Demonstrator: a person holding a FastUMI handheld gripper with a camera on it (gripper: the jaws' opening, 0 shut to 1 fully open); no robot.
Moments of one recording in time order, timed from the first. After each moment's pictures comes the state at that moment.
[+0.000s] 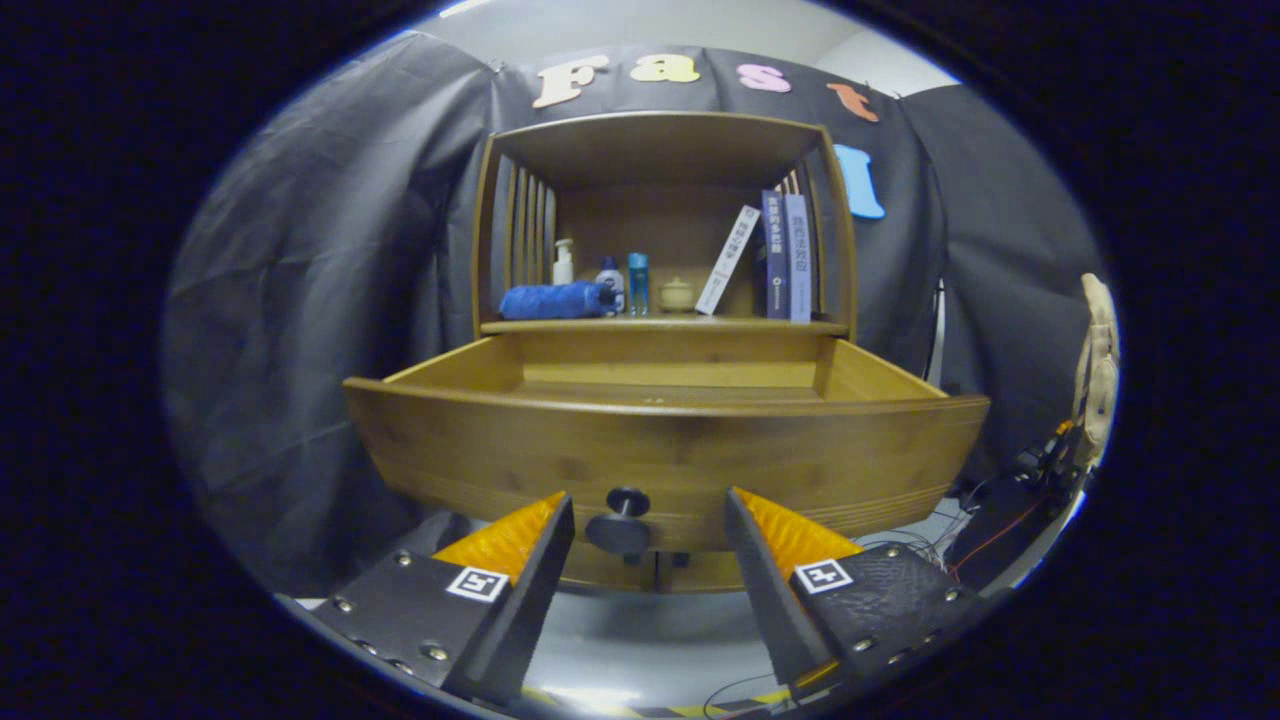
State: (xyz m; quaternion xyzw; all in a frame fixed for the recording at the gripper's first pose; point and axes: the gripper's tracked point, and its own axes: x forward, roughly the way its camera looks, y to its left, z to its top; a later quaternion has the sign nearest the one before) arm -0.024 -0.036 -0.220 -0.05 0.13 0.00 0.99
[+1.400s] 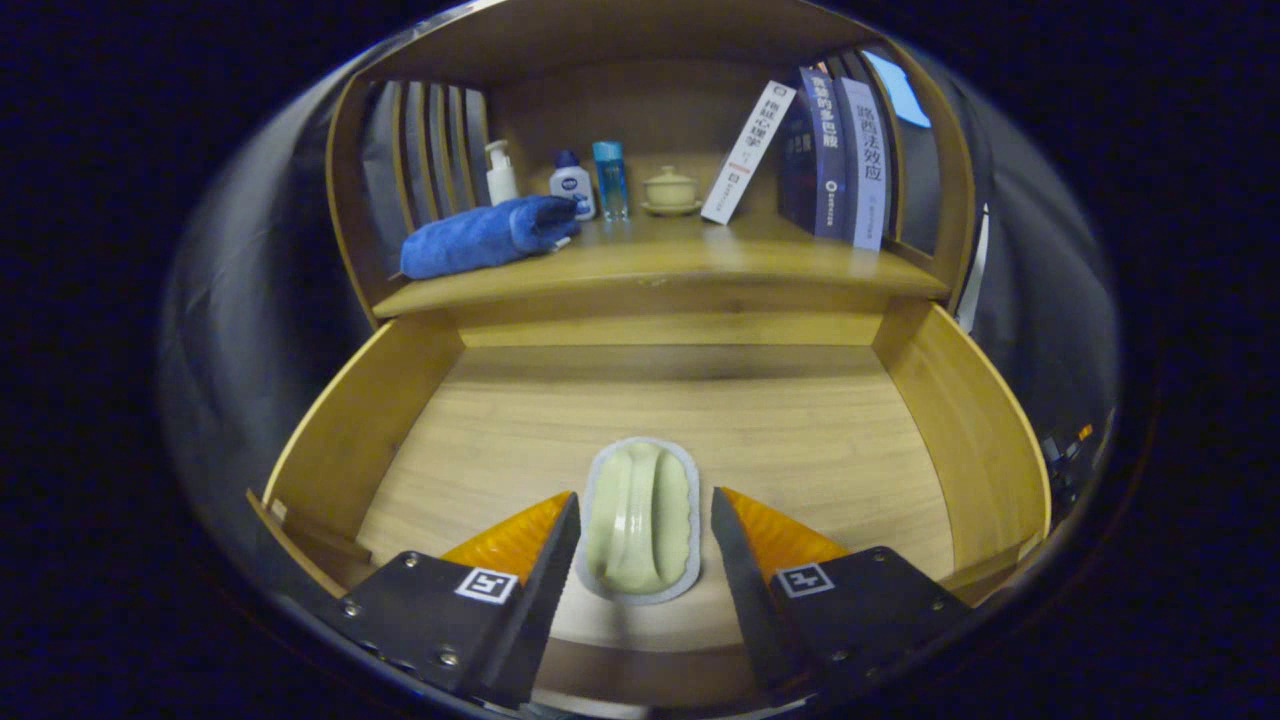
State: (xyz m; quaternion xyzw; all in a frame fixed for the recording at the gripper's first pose) arm 0.142 -0.026 -0.258 -0.03 0.37 -0.01 0.93
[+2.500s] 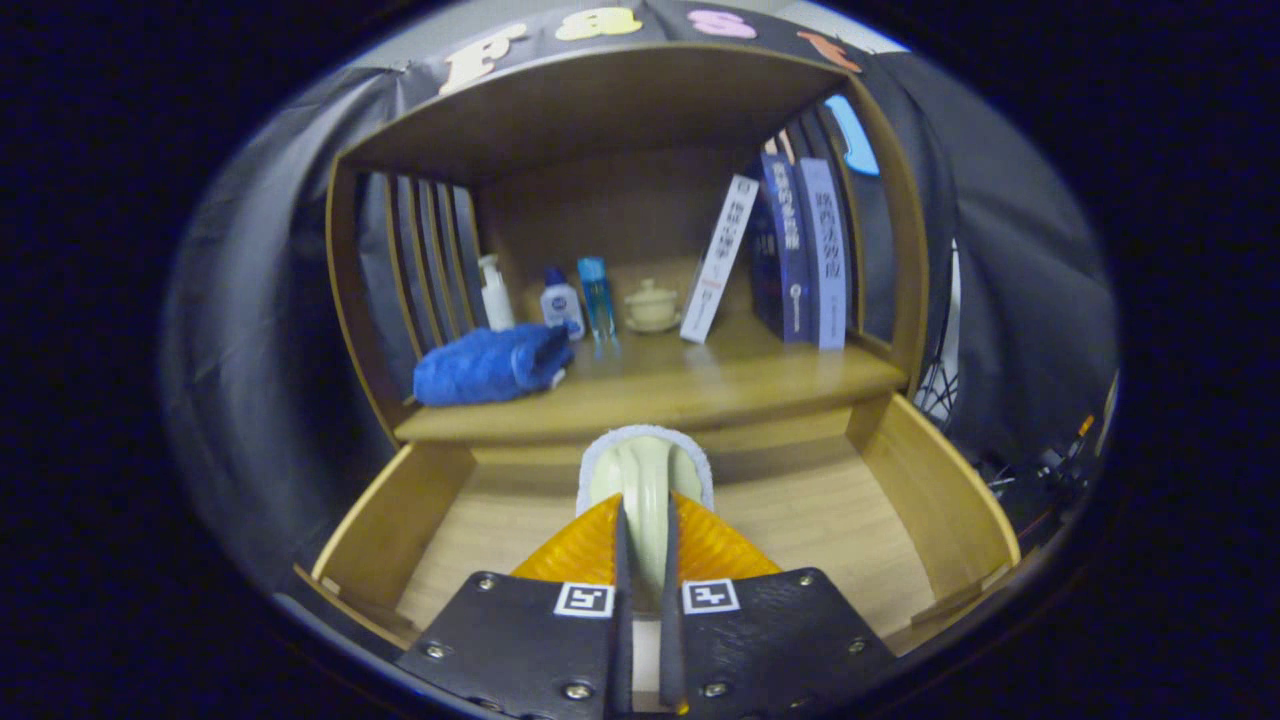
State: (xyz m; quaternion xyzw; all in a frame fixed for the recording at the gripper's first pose) arm 0.171 -0.020 -0.138 0.02 0.18 -0.01 0.98
